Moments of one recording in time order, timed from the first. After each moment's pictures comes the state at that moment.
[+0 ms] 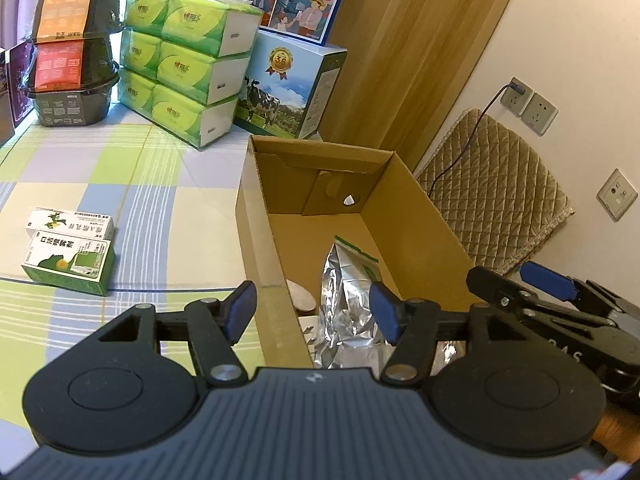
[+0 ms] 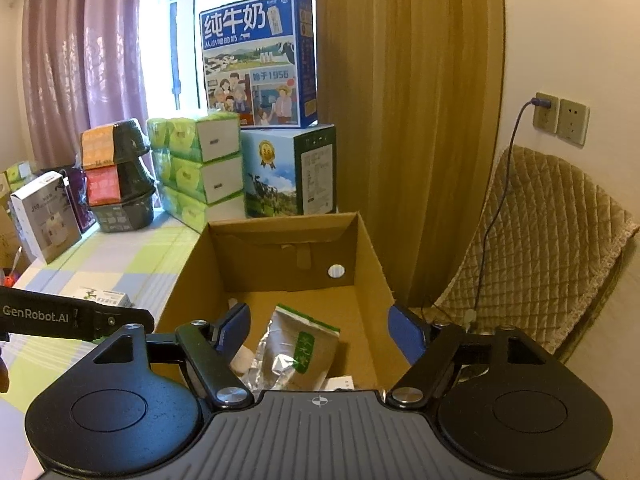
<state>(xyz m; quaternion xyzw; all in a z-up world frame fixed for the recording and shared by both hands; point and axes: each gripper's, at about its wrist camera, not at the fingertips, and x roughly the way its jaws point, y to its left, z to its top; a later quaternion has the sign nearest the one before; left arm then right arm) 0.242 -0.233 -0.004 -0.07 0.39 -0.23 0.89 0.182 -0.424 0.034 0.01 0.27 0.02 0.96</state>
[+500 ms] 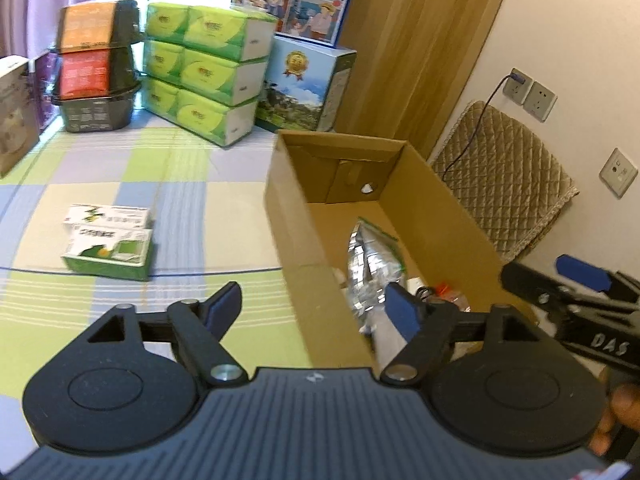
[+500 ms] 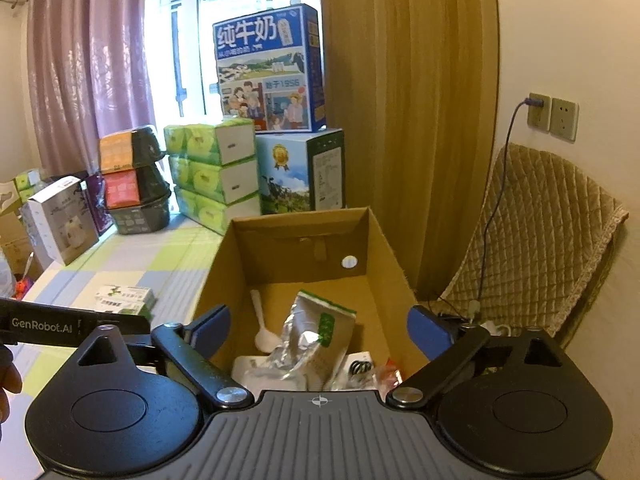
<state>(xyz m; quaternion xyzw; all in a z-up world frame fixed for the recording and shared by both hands) 0.205 -0.195 -0.003 -0.04 0.38 -0.21 0.90 0.134 -0.401 0.043 0.02 0.27 0.02 0.96</state>
